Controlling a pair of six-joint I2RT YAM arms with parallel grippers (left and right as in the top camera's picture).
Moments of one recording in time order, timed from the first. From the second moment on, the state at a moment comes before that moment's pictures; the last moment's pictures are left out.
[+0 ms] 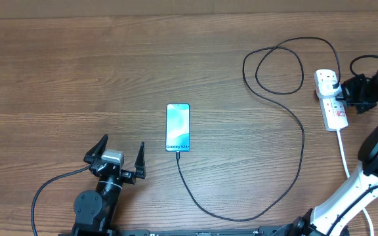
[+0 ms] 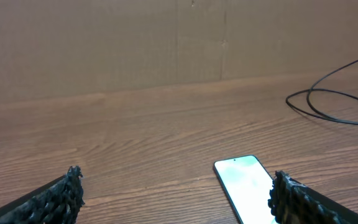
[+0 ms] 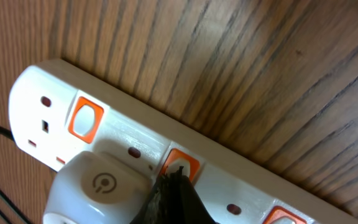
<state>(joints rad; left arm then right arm) -0.14 0.02 0.01 -0.07 0.08 0.00 -0.53 2.18 1.67 -0.90 -0.29 0.62</state>
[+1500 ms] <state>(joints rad) -0.14 0.02 0.01 -0.07 0.08 0.00 -0.21 0.84 1.73 -1.61 -0.07 0.41</state>
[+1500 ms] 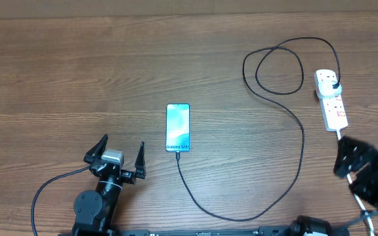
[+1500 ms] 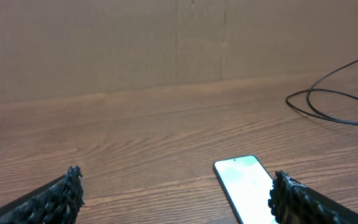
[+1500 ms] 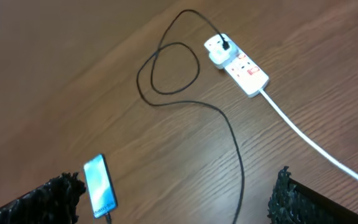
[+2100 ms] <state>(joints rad) -0.14 0.02 0.01 -0.07 0.08 0.00 0.08 0.59 1.65 -1.64 0.18 0.38</state>
